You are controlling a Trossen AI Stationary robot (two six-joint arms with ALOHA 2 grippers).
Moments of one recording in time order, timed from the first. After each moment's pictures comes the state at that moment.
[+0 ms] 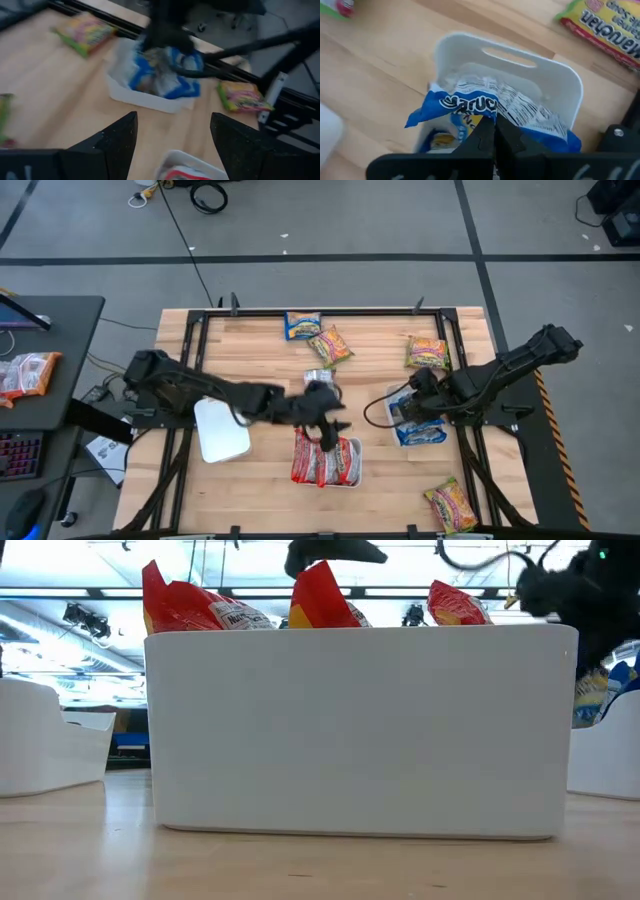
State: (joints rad) left arm -0.25 1.70 1.40 -0.19 -0.34 -0.52; right arm 0.38 1.10 0.82 -1.16 0.39 1.46
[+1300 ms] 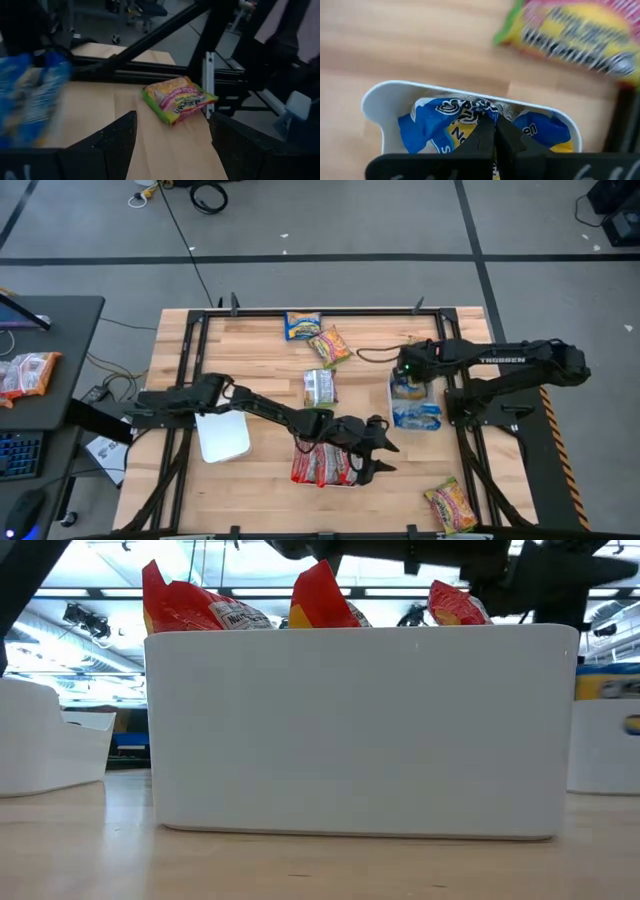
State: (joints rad) left arm -0.25 2.26 1.71 0.32 0.07 -0.25; right arm -0.24 1.10 0.68 -0.98 0.23 1.16
